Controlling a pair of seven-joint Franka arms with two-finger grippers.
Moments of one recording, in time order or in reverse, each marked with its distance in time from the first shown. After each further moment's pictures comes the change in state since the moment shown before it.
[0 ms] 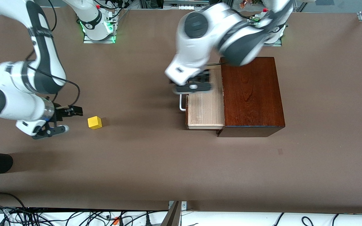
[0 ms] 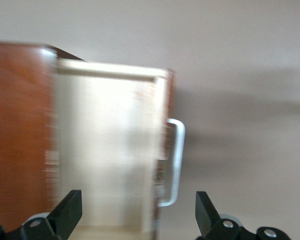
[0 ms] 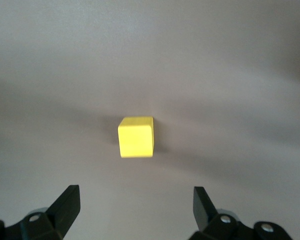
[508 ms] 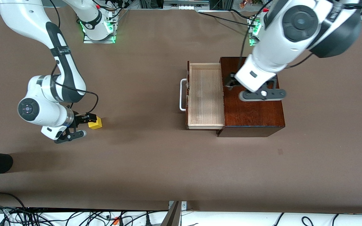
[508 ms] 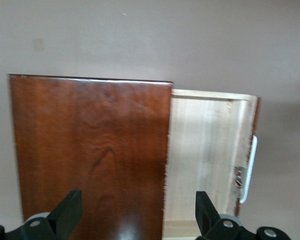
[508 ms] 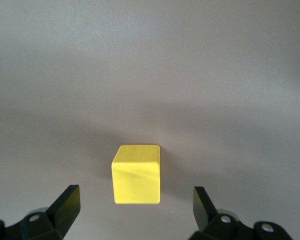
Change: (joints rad) left arm 0.274 -0.153 -0.007 -0.109 -0.061 -0.085 0.261; right arm 0.002 0.069 0.029 -0.124 0.000 0.240 0.000
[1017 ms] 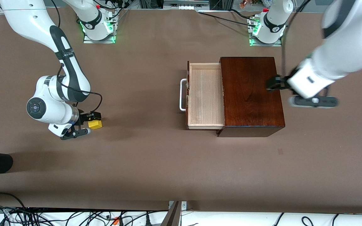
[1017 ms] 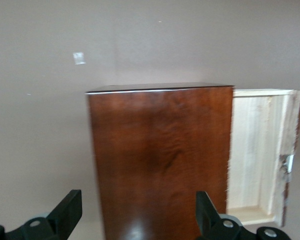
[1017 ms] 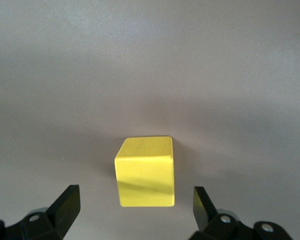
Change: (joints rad) left arm 0.042 -0.113 0.269 -0.053 -0.135 -0.061 0.396; right arm 0.000 0.003 0.002 -0.072 0.053 0.050 0.000
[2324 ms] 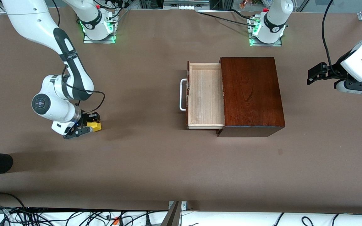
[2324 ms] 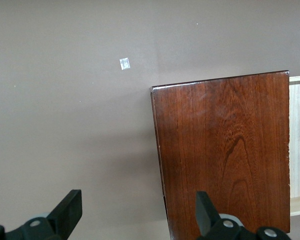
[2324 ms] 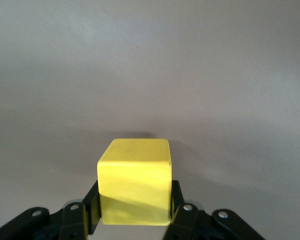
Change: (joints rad) left arm -0.150 -0.160 0.308 -0.173 0.019 0.065 0.227; right arm 0.002 -0.017 0.009 -0.042 0.001 0.110 -0.072
